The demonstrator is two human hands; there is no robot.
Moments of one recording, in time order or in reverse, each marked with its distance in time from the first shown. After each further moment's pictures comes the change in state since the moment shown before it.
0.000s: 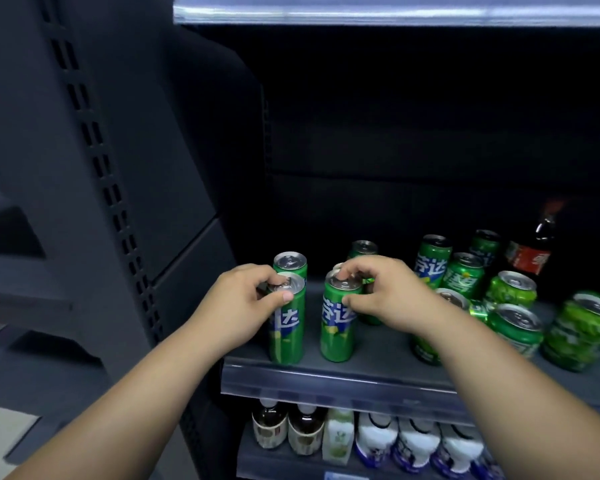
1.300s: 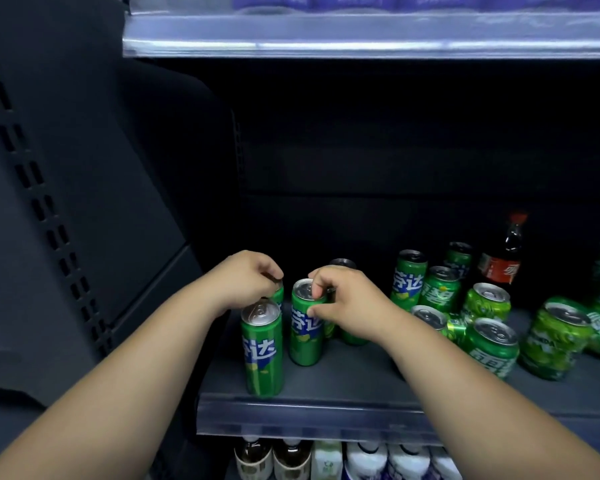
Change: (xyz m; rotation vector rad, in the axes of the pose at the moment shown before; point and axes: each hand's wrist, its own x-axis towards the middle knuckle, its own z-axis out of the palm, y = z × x) left_hand 0.091 0.025 0.004 0.032 -0.289 -0.184; right_hand 0.031 0.003 0.011 -0.022 0.064 -0.044
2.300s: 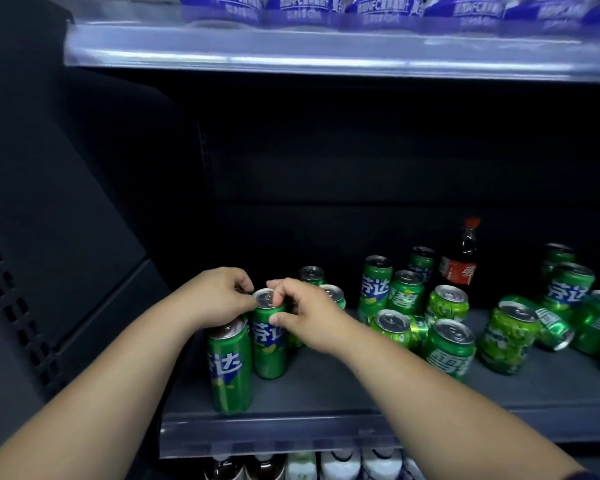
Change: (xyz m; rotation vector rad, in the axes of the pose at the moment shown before) left_hand 0.001 0.008 0.010 0.207 -0.009 0.041; right_hand -0.002 0.010 0.019 0.194 -0.039 0.041
